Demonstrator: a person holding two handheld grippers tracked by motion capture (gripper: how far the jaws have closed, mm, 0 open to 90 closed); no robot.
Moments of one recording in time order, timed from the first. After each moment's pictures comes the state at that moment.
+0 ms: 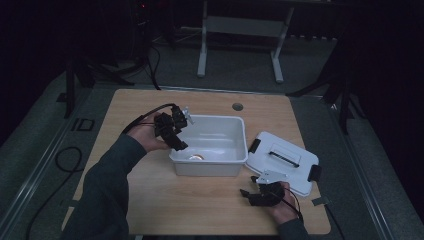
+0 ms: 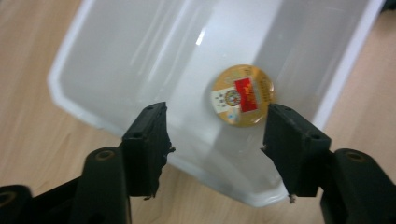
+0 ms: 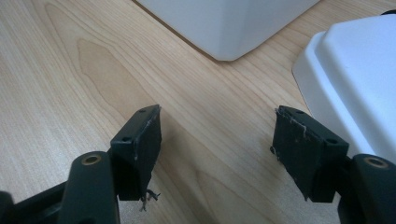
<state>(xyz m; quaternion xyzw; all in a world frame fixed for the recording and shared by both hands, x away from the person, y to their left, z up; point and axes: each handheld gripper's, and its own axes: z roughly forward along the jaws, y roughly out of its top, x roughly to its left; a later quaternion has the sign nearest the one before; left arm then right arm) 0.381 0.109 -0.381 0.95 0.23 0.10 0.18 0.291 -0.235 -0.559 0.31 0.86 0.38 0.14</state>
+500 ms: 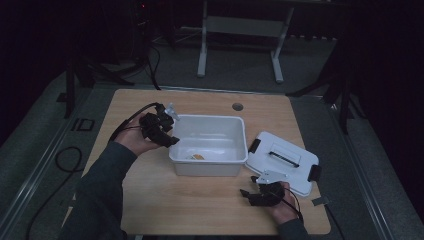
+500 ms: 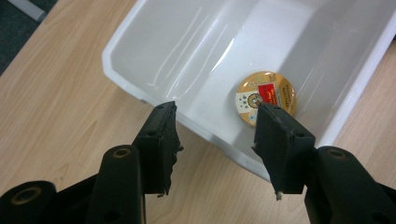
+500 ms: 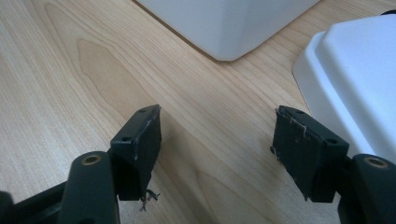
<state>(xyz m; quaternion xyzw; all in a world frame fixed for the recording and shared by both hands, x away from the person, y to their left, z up) 0.370 0.140 -0.376 0.92 0.27 0.15 0.23 0.291 -0.235 -0.559 0.31 0.86 0.38 0.14</state>
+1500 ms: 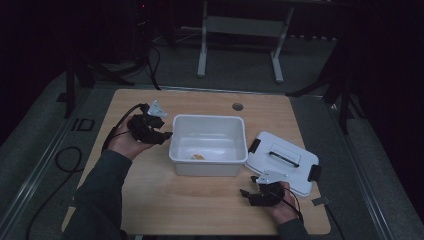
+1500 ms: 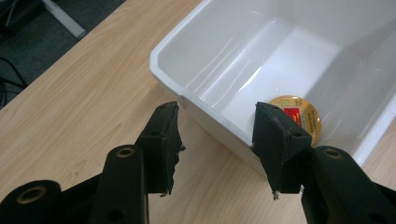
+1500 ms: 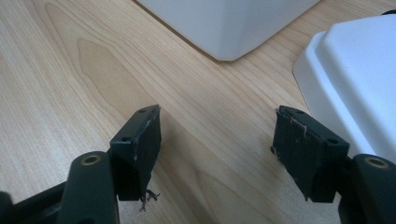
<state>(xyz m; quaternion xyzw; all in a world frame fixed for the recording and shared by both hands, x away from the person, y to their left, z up) 0.362 0.167 -0.388 0.88 0.33 0.20 0.29 0.291 -0.235 -0.559 0.31 0.86 0.38 0.14</state>
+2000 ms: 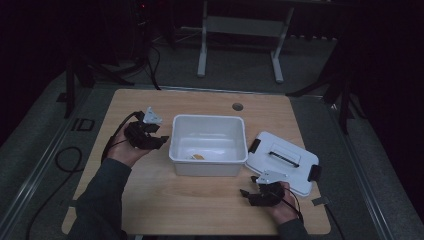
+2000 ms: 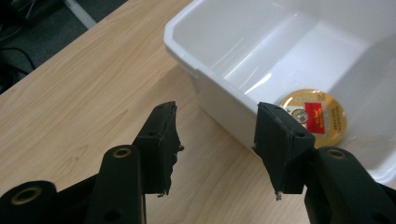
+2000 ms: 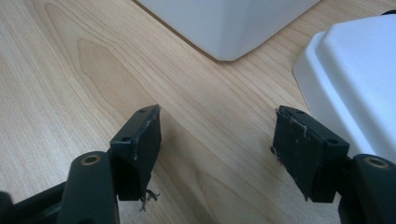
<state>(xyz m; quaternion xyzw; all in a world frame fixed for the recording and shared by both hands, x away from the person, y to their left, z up) 0.358 0.179 -0.416 0.86 0.36 0.21 0.30 0.291 -0.235 -0.559 0.31 0.86 0.38 0.14</state>
